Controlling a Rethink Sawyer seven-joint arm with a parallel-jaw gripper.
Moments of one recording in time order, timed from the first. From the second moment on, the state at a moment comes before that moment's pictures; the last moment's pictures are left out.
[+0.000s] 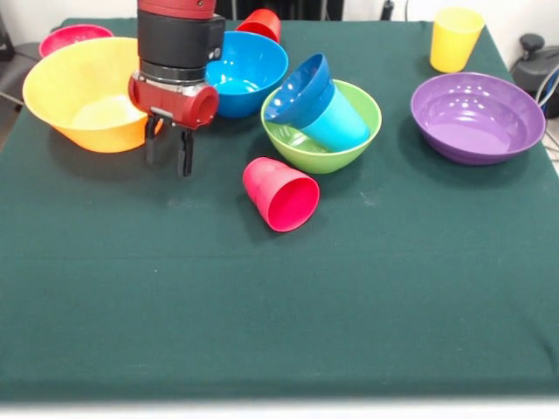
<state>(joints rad) -0.53 -0.41 0.08 1.58 -0.55 0.02 2.37</state>
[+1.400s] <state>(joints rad) -0.70 -0.58 0.14 1.72 -0.65 0.15 2.37</state>
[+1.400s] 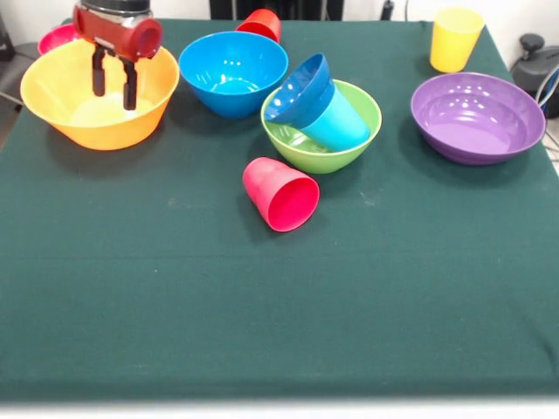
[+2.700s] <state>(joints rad) -0.59 -0.38 0.00 1.61 -0.77 -0.05 2.37</state>
